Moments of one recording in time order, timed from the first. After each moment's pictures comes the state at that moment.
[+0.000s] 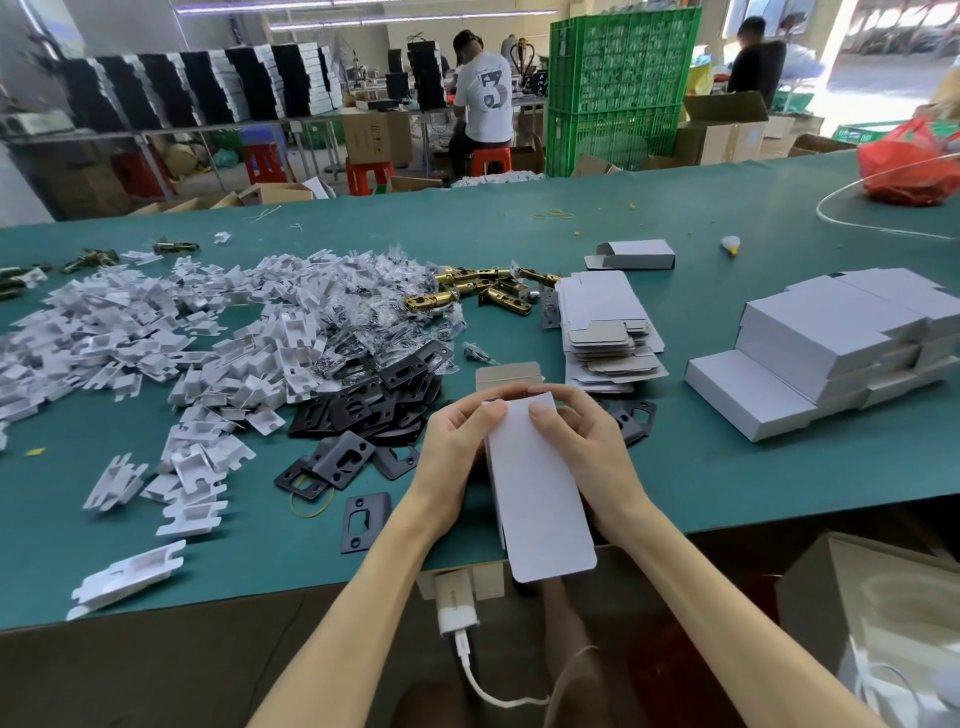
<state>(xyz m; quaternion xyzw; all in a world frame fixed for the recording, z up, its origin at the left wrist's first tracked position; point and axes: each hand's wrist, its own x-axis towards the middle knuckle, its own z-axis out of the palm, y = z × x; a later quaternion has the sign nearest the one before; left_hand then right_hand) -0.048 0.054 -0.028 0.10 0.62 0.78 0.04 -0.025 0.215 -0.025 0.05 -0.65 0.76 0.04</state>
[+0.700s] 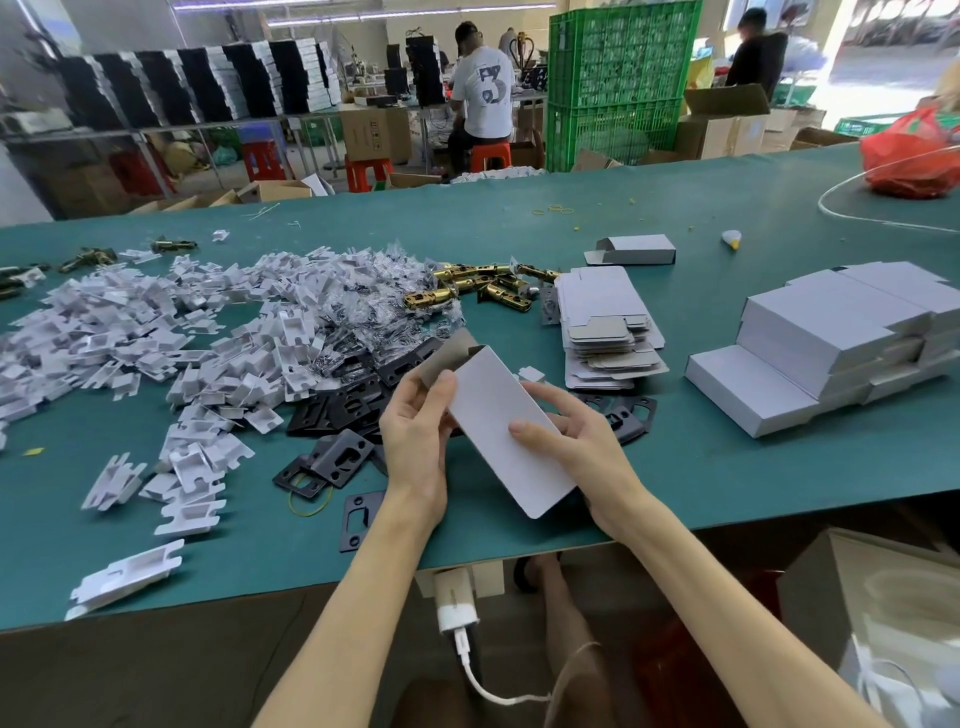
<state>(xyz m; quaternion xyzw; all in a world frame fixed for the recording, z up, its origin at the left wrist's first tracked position) -0.059 0.045 -0.030 0.01 0.54 0.83 -0.13 -0.026 0.216 -0.023 0.07 -0.66 0.74 -0.04</state>
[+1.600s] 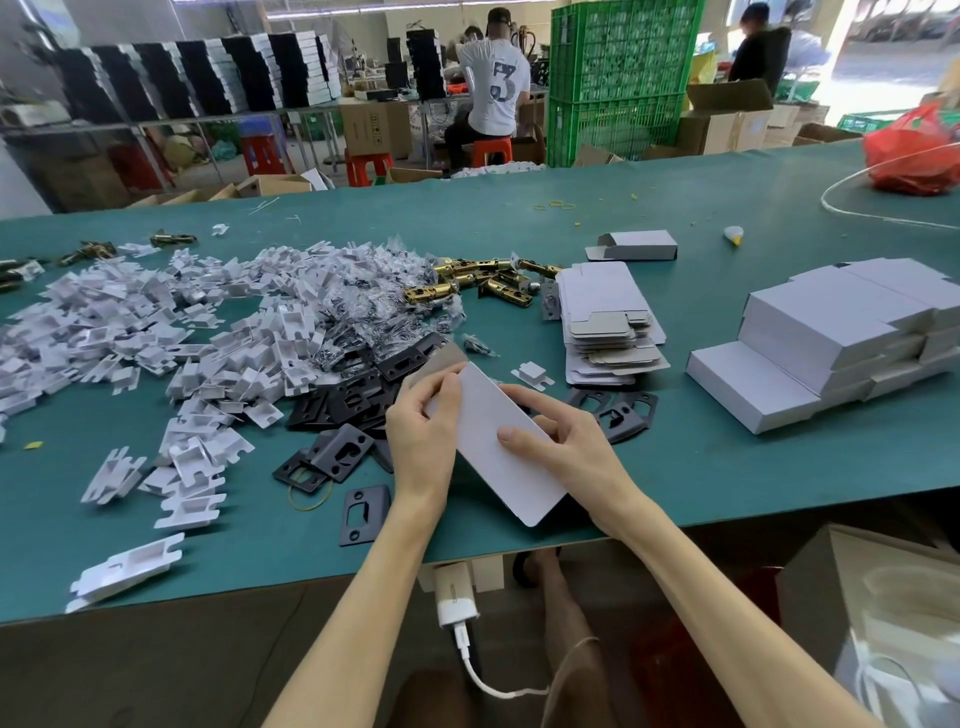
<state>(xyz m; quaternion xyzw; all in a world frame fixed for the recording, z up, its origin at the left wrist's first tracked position) -0.056 0.047 -0.032 -0.02 0.70 0.68 -0.21 -0.026 0.213 -0.027 0.12 -0.73 0.67 -0.02</state>
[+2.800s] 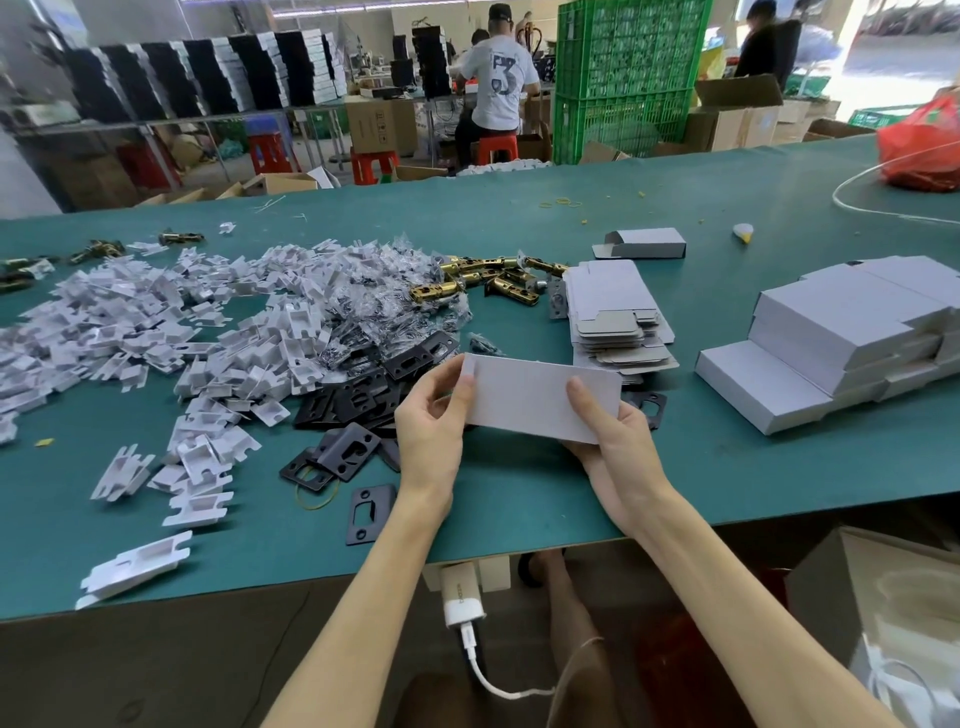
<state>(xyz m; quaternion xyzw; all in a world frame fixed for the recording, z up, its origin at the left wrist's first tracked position) -0.059 0.046 -0.034 -0.01 0.66 0.73 -0.17 -0.031 0.221 -0.024 -0.04 -0.47 0.88 0.01</state>
